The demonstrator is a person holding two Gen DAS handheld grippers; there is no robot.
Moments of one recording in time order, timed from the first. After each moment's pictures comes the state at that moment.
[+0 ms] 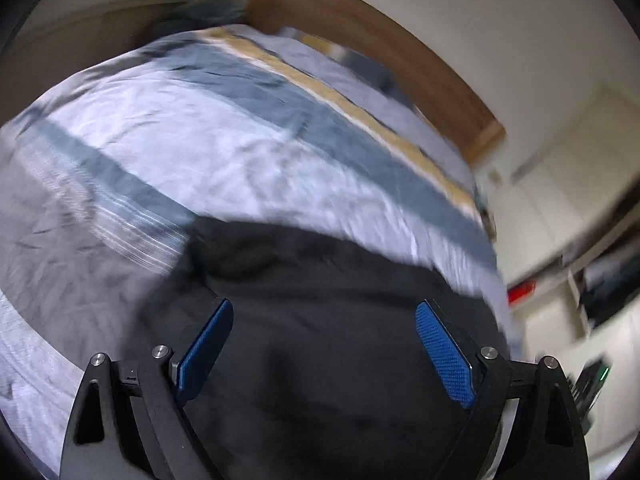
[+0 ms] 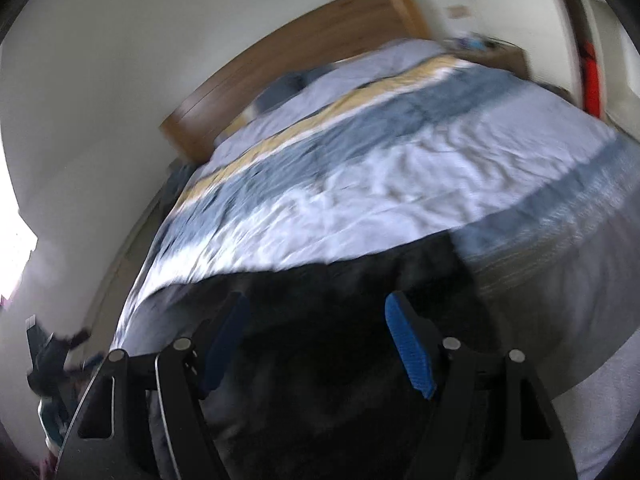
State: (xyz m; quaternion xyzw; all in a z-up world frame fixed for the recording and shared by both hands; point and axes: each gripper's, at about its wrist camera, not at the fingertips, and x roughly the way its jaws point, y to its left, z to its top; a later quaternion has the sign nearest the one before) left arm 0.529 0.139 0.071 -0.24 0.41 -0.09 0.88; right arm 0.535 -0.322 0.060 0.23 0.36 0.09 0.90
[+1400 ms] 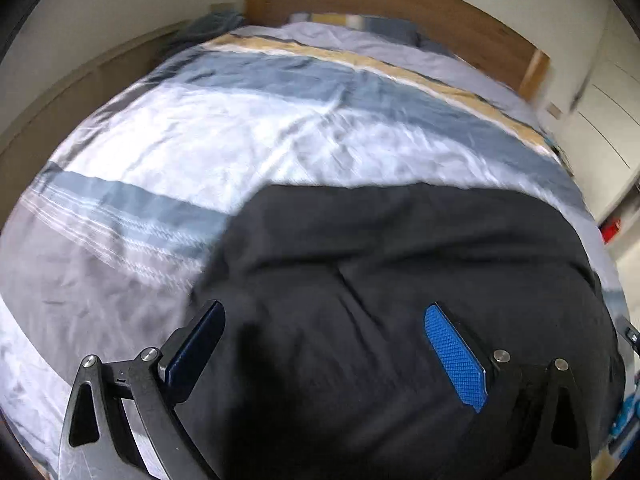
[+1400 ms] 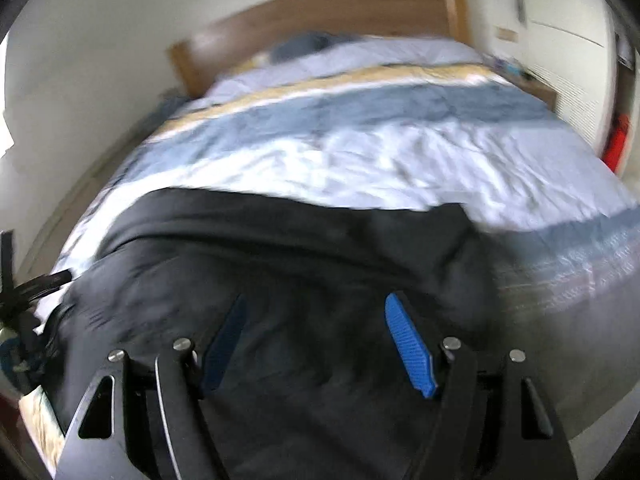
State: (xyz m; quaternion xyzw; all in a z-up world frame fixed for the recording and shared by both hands) left arm 0.574 0.131 0.000 -0.09 0.46 0.00 0.88; right arm 0.586 -0.293 0.001 0.09 0.40 0.10 0.91
